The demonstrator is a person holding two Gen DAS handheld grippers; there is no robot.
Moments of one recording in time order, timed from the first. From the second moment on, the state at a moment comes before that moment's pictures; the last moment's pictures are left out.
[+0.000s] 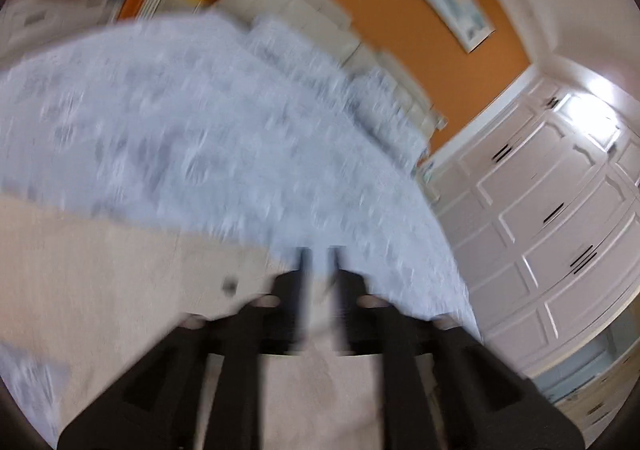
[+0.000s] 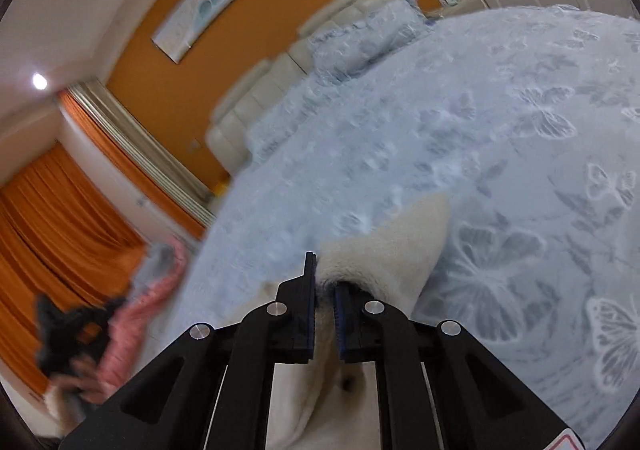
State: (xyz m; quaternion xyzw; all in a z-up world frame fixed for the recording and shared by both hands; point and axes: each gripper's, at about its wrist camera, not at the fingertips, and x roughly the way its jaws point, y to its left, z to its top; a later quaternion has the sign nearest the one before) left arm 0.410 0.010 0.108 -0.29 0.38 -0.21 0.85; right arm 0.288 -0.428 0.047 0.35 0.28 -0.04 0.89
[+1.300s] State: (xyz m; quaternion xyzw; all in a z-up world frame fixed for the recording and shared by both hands) left arm 0.423 0.023 -0.041 -0.24 0.51 -0.13 0.81; right arm 0.265 -0.418 -0.017 0.28 0.43 -0.11 0.85
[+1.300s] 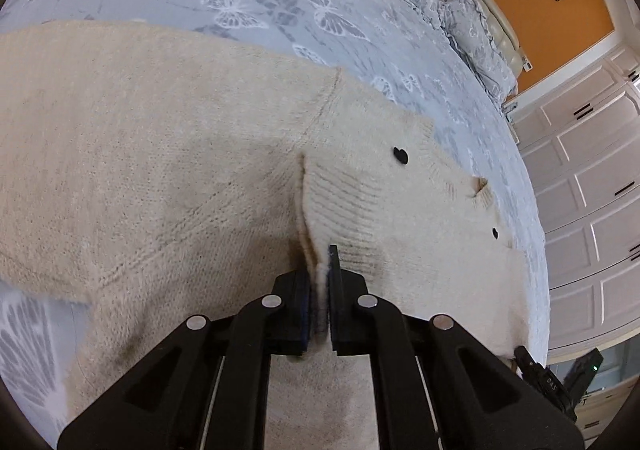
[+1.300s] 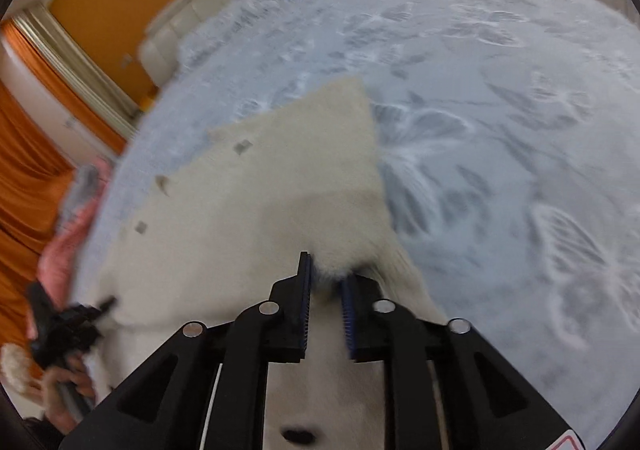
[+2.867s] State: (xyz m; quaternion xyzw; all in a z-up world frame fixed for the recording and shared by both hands) left arm 0.386 0.194 0.143 -0.28 0.29 -0.15 0.90; right arm 0.190 -0.270 0.012 0.21 0.49 -0.01 0.85
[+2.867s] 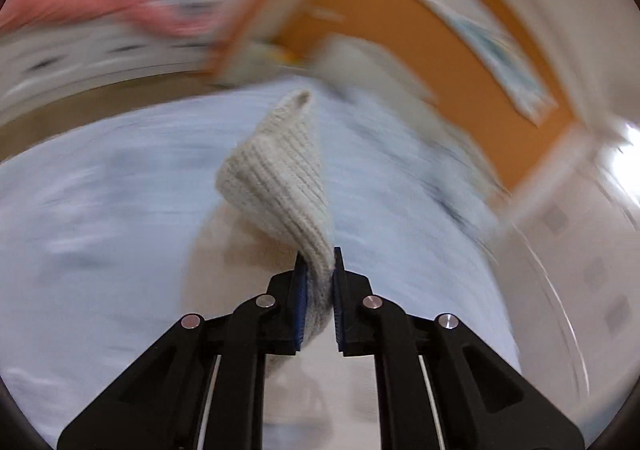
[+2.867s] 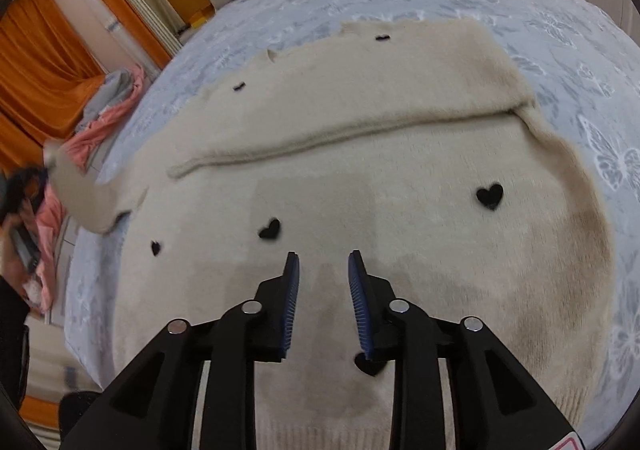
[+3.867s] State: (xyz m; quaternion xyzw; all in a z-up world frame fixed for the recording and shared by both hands) left arm 0.371 0.104 -0.013 -0.50 0.41 -0.07 0.76; right arm 0.326 -0.324 -0.003 0.29 0.49 0.04 0.82
